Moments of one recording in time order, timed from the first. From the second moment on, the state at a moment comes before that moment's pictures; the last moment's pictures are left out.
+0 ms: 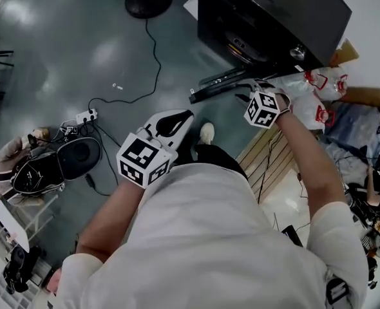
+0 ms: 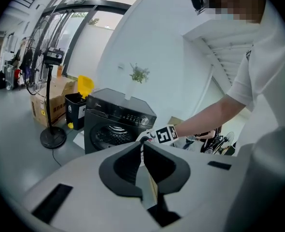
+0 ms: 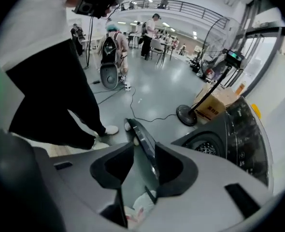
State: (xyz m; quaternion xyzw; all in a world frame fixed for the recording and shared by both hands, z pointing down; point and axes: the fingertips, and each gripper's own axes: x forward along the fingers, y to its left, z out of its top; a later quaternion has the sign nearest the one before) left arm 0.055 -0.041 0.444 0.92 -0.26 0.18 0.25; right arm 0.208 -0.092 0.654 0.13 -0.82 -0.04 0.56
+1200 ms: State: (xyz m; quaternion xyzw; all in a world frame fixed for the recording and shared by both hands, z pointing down) left arm -0.019 -0.093 0.471 0.93 -0.21 0.18 0.26; right arm 0.214 -0.119 0.722 0.03 -0.71 -0.06 0.70
